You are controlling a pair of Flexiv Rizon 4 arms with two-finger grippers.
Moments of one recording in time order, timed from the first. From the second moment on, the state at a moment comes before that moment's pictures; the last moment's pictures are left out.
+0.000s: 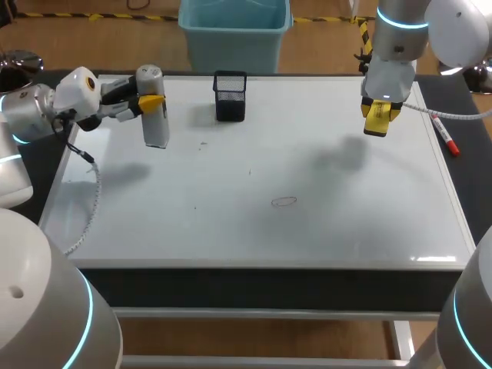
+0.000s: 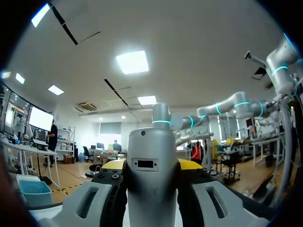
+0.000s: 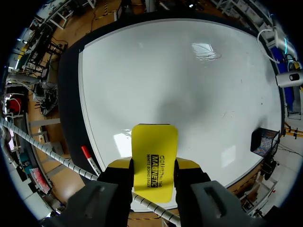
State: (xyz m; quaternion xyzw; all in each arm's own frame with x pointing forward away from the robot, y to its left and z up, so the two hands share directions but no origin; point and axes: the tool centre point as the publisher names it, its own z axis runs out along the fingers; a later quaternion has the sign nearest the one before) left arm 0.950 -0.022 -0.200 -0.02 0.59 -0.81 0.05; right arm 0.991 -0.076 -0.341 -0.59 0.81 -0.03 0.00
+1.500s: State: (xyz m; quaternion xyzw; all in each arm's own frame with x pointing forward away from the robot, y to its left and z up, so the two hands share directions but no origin) left arm 0.950 -0.023 -0.200 -0.02 0.59 -0.81 0.05; right arm 0.812 0.149 -0.399 -0.68 0.73 -0.02 -0.01
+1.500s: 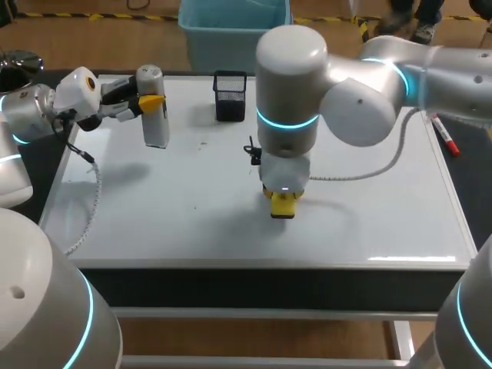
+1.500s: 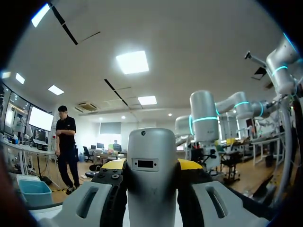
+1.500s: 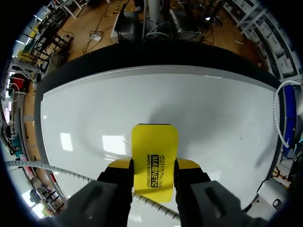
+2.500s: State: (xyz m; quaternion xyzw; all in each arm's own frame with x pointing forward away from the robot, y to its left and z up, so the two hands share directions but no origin) left arm 0.950 -0.023 -0.200 -0.02 0.59 -0.81 0.05; right arm 0.825 0.150 -0.424 -0.68 0.74 -0.01 -0.01
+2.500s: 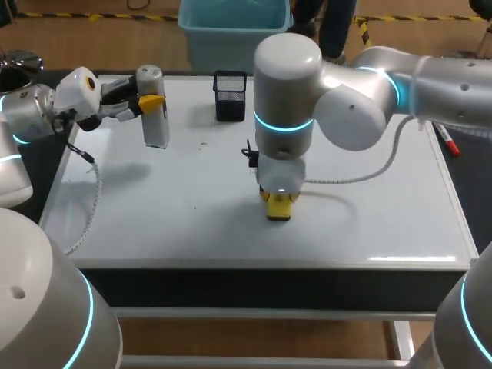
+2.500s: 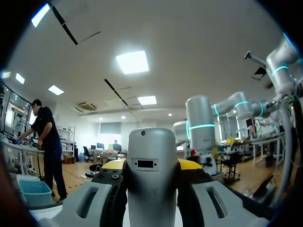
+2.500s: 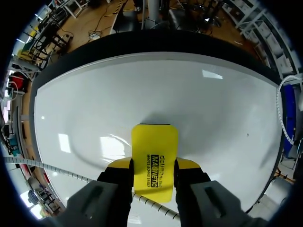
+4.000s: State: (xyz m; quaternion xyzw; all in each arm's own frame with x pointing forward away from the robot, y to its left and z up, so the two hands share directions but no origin) left arm 0.950 -0.022 -0.200 -0.03 0.59 -0.81 0.05; right arm 0.822 0.137 -0.385 -0.67 0.74 -0.01 -0.01
